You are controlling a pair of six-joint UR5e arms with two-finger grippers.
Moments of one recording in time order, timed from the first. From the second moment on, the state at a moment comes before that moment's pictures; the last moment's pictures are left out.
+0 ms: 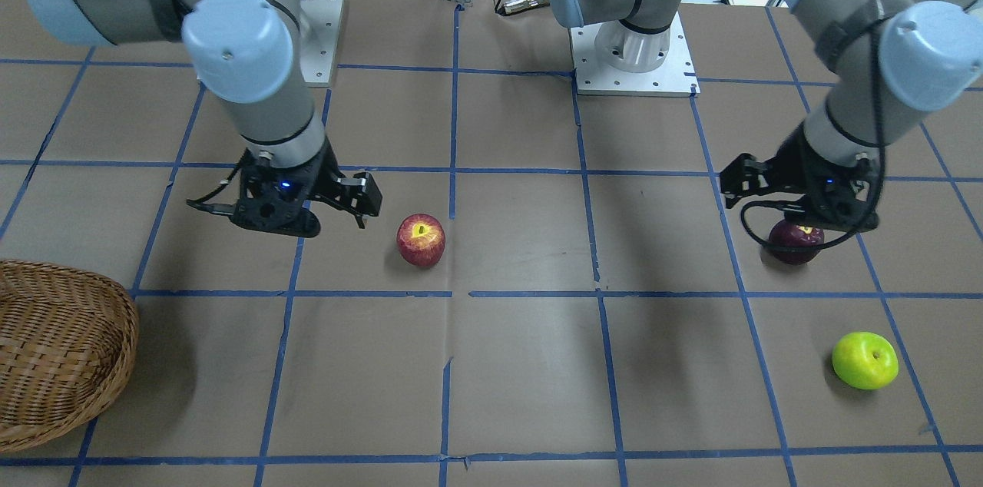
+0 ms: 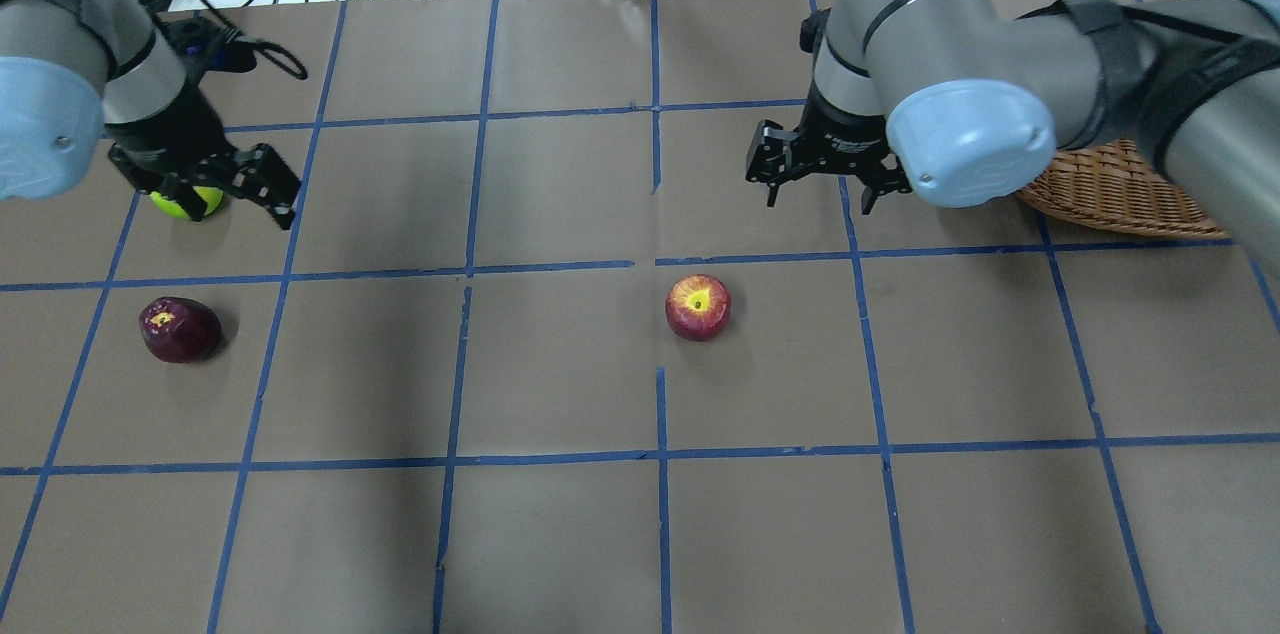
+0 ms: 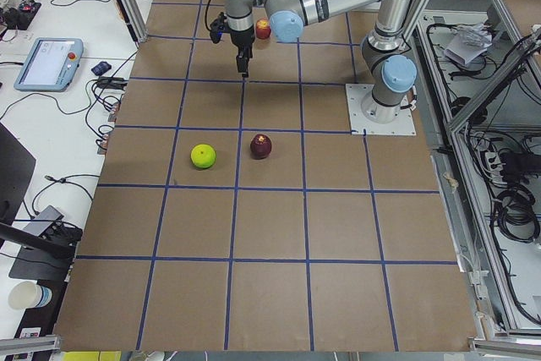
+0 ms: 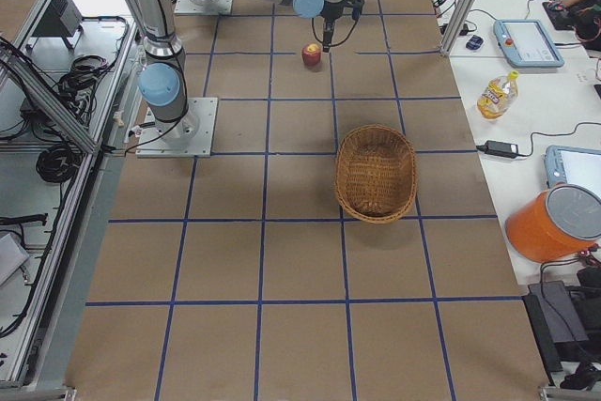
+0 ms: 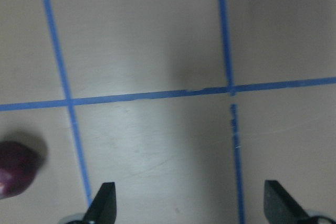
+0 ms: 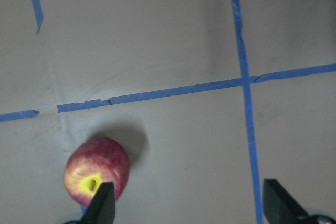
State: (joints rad) left arm -1.22 -1.69 -1.75 -1.37 1.66 0.52; right arm 1.74 -1.35 1.72 -1.92 -1.54 0.33
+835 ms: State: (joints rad) left arm -0.98 -1.83 -1.87 -1.09 1.66 0.88; right arm 1.86 -1.17 1.73 -2.03 -1.46 0.43
